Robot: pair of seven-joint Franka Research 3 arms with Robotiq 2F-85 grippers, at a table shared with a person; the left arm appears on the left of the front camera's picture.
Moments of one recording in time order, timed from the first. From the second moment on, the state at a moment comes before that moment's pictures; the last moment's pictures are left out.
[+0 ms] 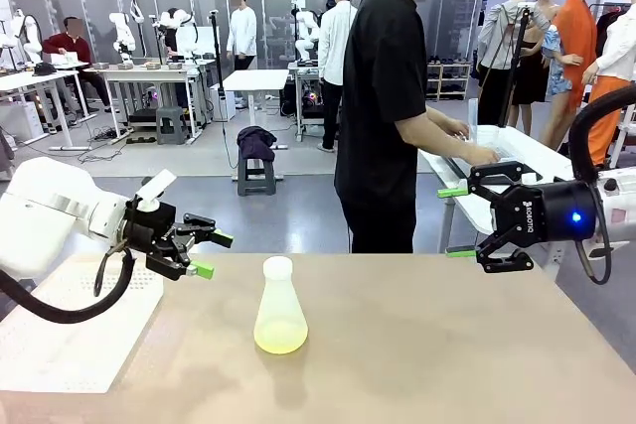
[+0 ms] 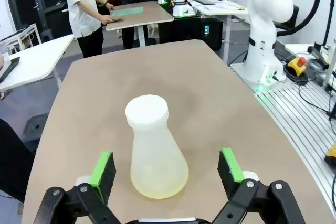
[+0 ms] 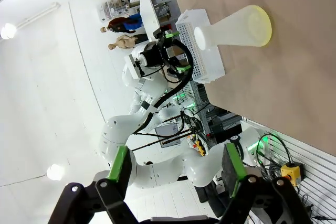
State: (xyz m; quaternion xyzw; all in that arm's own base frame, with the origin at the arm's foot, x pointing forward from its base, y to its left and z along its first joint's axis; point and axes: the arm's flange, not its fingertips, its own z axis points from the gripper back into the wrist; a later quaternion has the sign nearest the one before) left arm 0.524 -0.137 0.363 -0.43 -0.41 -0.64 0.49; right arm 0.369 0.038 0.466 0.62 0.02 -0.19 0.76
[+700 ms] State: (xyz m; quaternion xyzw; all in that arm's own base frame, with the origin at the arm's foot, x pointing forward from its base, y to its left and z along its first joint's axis) left arm 0.534 -0.194 0.340 -0.49 -0.39 -0.63 0.46; right arm 0.369 0.039 0.466 0.62 0.02 -0.19 0.76
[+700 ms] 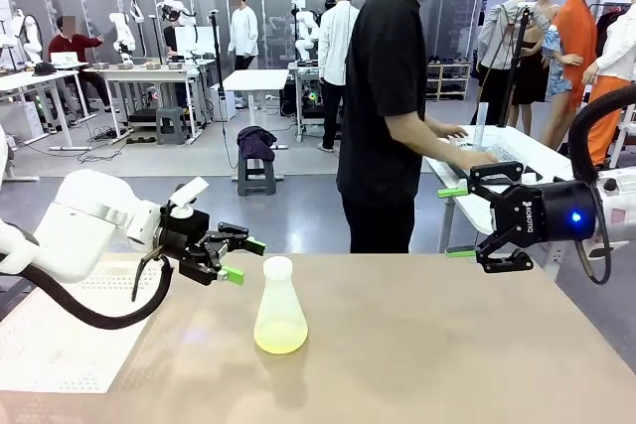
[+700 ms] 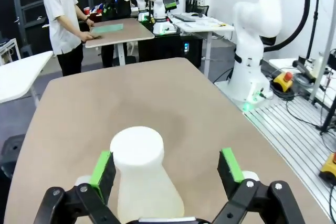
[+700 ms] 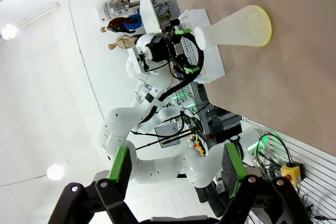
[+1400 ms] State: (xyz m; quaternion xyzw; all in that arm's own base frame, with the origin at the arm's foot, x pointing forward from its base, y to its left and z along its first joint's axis) left arm 0.551 -0.216 0.295 -0.53 -0.38 -0.61 0.45; right arm 0.369 0.038 0.466 0.62 0.02 -0.19 0.76
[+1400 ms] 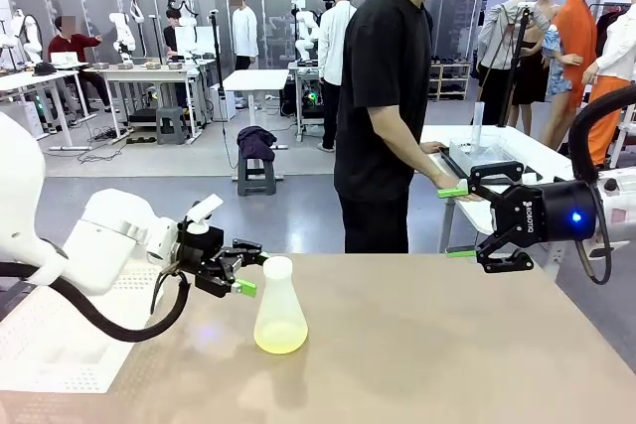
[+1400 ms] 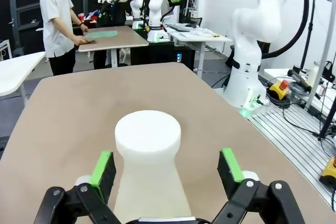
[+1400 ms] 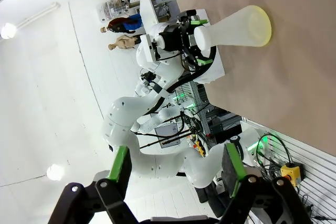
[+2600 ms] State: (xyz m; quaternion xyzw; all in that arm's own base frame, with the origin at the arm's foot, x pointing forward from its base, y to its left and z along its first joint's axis) left arm 0.570 -0.248 0.267 -0.60 -0.34 -0.62 0.37; right arm 0.369 0.038 0.466 0.62 0.02 -0.19 0.76
